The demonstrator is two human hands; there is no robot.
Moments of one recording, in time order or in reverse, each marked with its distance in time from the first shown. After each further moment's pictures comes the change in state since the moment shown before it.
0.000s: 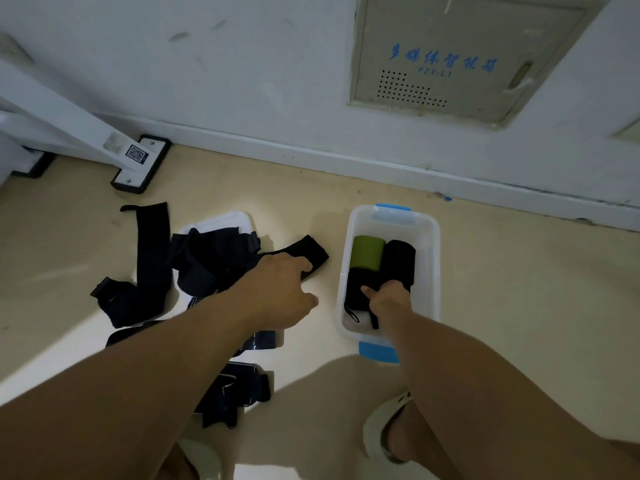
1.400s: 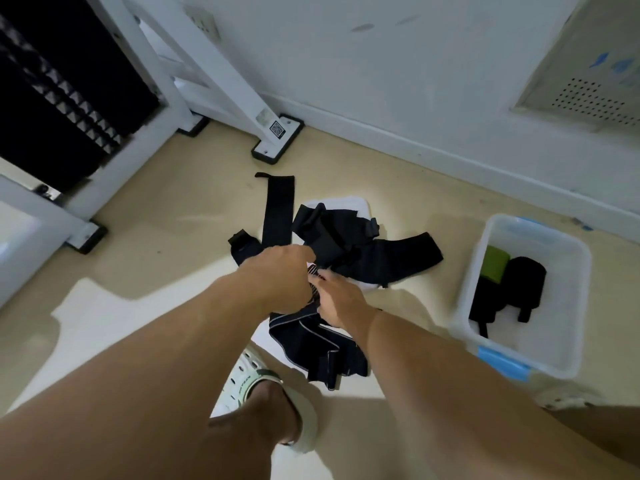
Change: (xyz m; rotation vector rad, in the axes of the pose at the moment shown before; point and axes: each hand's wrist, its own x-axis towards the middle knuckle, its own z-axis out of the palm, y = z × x) left_hand -0.124 -0.156 -0.039 0.079 0.098 -0.324; right_hand -0.166 -0.112 0.224 -0.893 -0.333 -1.065
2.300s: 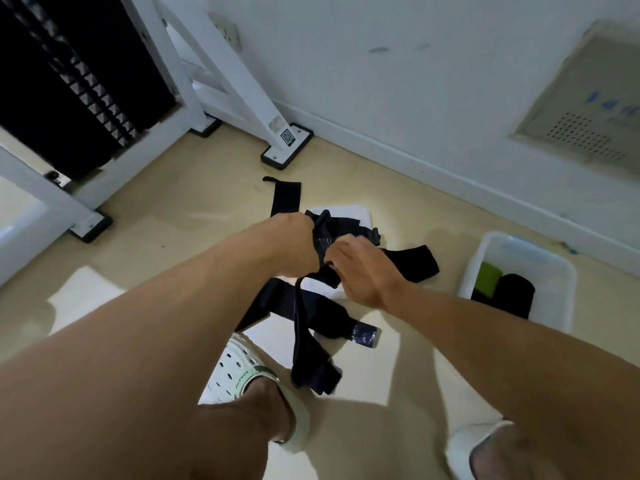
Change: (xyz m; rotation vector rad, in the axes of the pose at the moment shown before) left_hand -0.009 -0.011 -0.036 -0.095 0.057 0.003; right_hand -0.057 0.001 -0.098 -0.294 0.642 -0.571
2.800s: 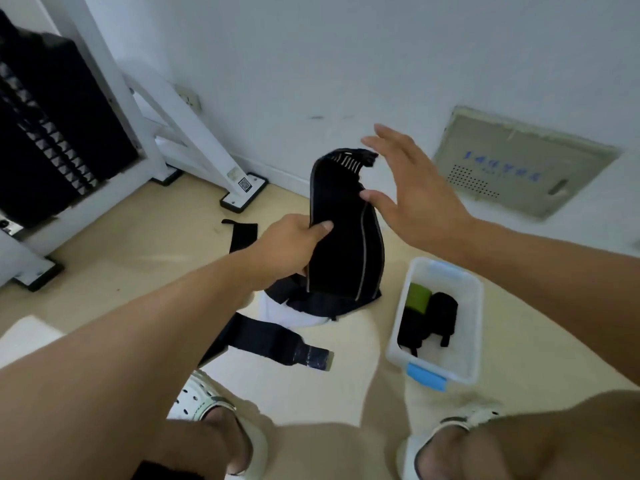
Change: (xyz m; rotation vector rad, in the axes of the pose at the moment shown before) left_hand -0.034 0.075 -0.006 -0.851 0.117 0.271; right_hand -0.017 0.026 -0.261 0.057 0.173 0.362
